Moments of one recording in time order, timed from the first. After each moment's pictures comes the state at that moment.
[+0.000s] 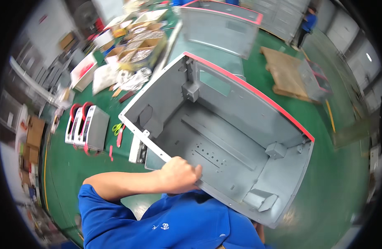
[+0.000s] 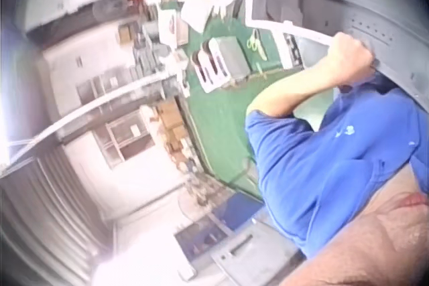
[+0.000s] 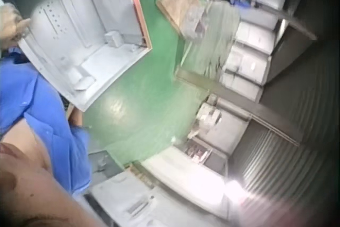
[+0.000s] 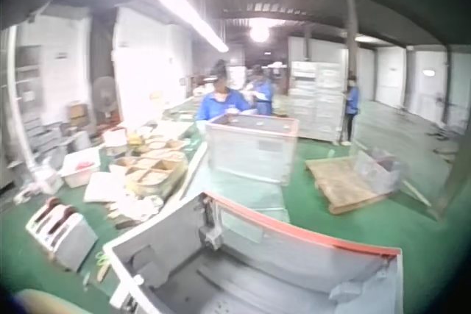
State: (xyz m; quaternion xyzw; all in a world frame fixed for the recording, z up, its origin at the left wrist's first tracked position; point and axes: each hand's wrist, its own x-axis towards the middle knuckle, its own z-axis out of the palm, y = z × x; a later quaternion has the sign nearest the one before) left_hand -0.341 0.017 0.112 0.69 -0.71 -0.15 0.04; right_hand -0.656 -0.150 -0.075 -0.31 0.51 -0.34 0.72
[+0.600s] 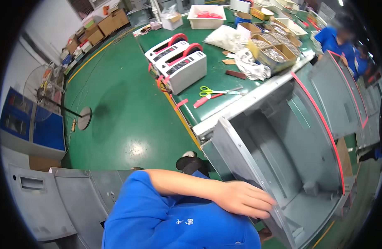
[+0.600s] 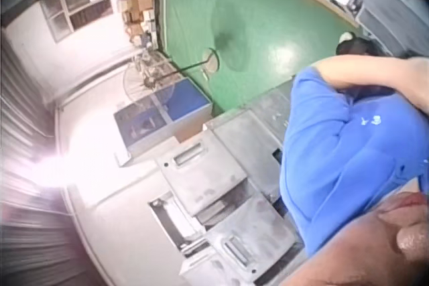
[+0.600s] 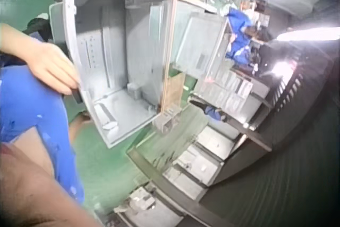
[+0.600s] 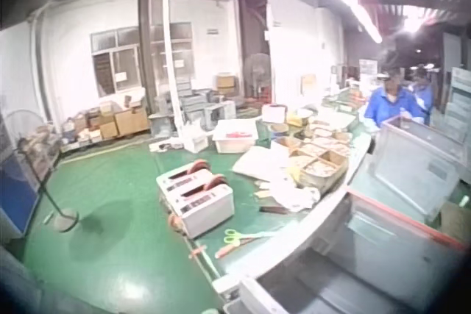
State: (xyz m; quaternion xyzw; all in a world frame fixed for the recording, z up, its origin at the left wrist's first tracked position) left_hand -0.344 0.076 0.090 0.54 -0.63 0.18 0.53; right_hand -0.487 -0.136 -0.065 -0.65 0.32 0.08 0.68
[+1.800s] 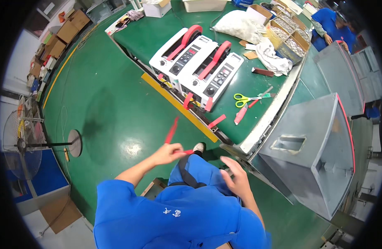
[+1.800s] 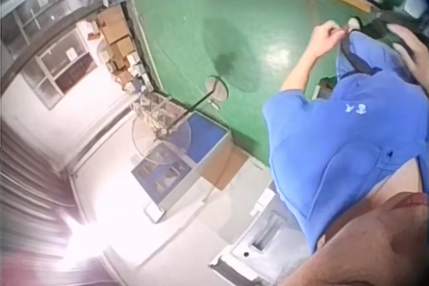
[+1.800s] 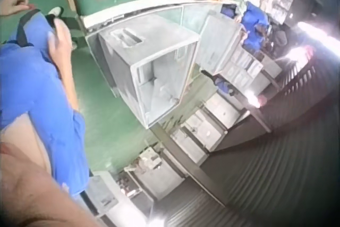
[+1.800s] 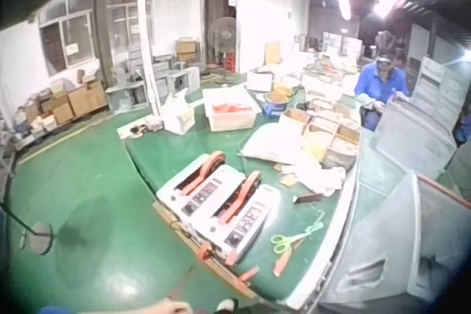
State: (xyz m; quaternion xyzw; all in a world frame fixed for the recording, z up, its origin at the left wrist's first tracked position) left_hand -0.216 0.543 -0.079 0.84 -0.17 -0.29 0.43; right_hand -0.281 0.265 -0.005 -0.86 -0.09 0.05 0.50
